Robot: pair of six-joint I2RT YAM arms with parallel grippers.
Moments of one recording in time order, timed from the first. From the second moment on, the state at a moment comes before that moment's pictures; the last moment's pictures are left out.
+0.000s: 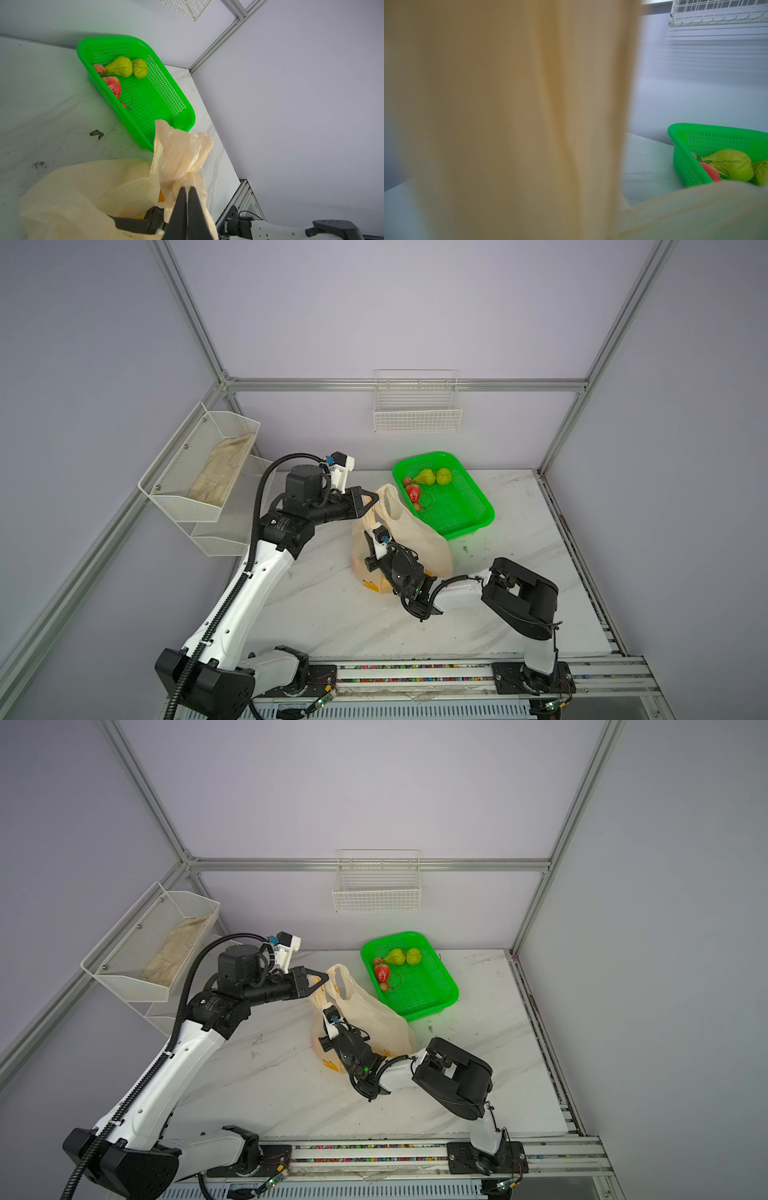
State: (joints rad) left arm -0.31 1.23 1.36 -0.54 0.54 -0.54; right arm 1.10 1.93 0.99 1.00 0.49 -0.01
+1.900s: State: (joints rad) left arm -0.21 1.23 1.36 -0.59 0.48 -0.39; right arm 0.75 1.14 0.98 -0.11 -0.06 -0.05
